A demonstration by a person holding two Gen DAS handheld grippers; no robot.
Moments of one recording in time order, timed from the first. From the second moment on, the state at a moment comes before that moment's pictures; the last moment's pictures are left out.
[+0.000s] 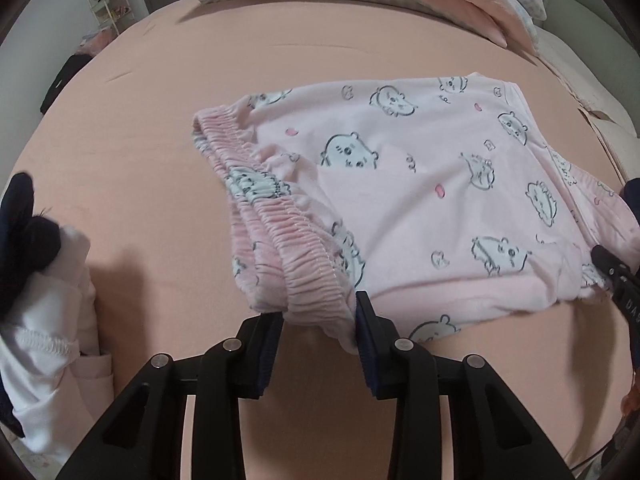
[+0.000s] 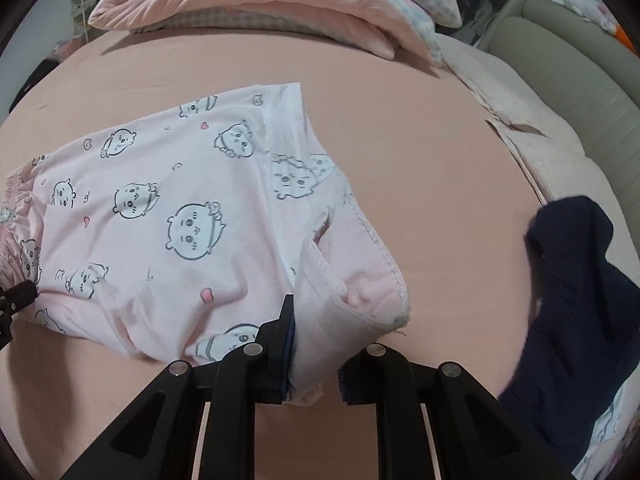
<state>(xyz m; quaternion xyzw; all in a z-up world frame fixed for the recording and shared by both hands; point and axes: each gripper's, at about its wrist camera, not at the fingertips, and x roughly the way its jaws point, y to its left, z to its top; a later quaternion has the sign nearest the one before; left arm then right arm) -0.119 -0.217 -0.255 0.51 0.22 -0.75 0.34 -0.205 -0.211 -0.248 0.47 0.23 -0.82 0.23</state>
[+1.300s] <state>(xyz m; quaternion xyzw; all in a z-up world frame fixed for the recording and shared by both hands) -0.032 -0.181 -0.238 0.42 0.41 -0.76 0.29 -0.211 -0.095 -0.230 0.56 -0.08 -0.78 0.28</state>
